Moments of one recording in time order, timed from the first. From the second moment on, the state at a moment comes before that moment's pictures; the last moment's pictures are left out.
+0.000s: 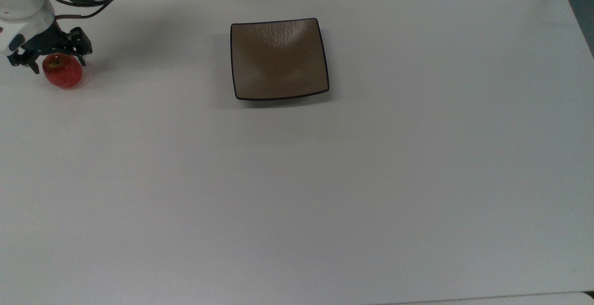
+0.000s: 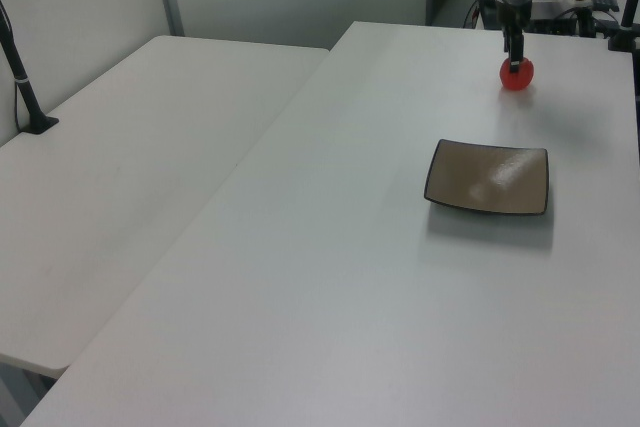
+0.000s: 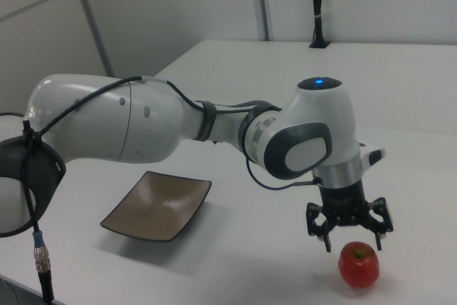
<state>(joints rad) -0.25 0.47 -0.31 -1.64 -0.03 2.15 -0.90</state>
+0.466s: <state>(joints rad) -0.25 0.48 -0.31 -1.71 -0.13 2.24 -0.90</state>
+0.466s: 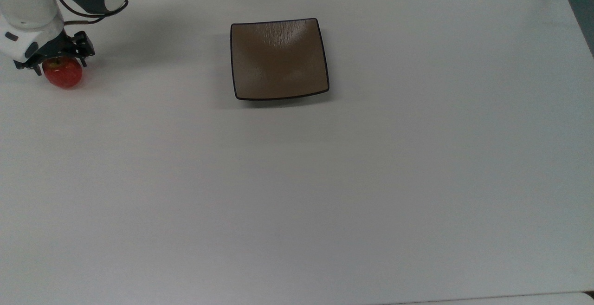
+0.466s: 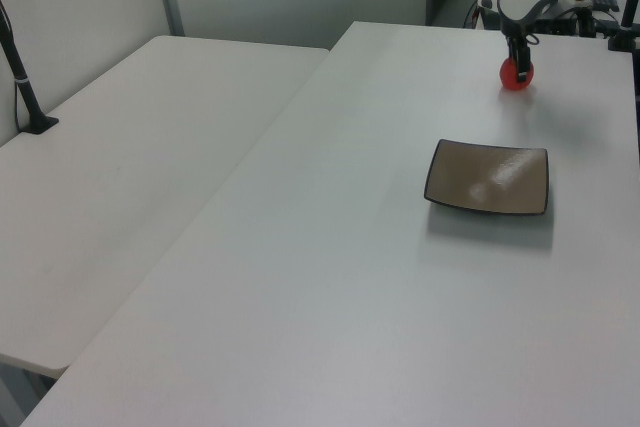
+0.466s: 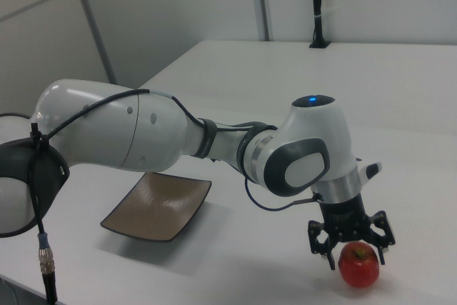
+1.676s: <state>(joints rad) -0.22 0.39 -0.31 -1.68 -0.13 2.07 -0.91</state>
